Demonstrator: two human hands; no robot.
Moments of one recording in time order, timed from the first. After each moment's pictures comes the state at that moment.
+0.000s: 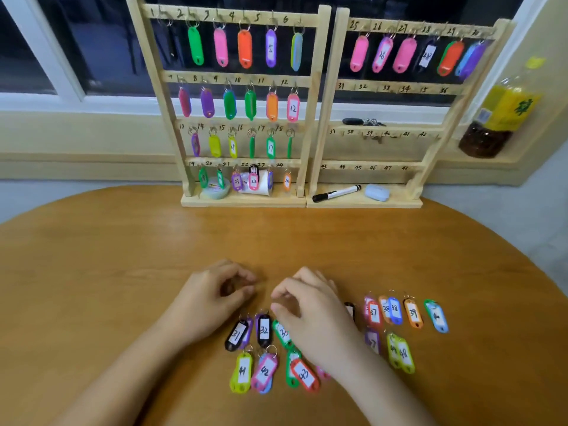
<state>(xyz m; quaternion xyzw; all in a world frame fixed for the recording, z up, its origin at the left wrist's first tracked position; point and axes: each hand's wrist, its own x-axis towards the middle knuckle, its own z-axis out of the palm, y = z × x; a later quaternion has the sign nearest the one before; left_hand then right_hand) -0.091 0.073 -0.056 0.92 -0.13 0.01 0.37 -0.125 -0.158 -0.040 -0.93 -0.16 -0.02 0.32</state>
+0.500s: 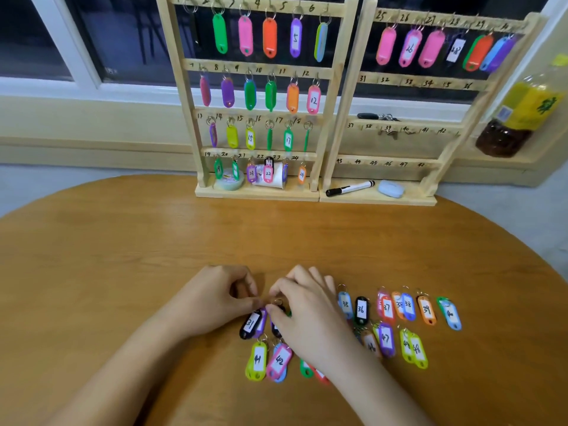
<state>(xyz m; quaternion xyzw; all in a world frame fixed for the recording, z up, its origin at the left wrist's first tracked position) -0.100 0.090 -0.045 0.93 -0.12 -0.10 0.33 -0.129 -0.124 -0.048 -0.96 -0.17 -0.02 0.23</state>
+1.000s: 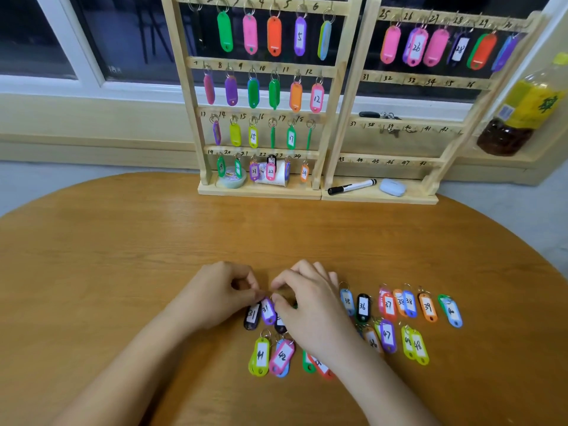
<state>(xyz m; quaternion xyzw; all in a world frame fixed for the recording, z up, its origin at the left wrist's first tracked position) -0.101 0.086 -0.046 0.93 -0.07 -0.11 0.33 -0.127 -0.126 -0.052 -0.95 -0.16 -0.04 0.26</state>
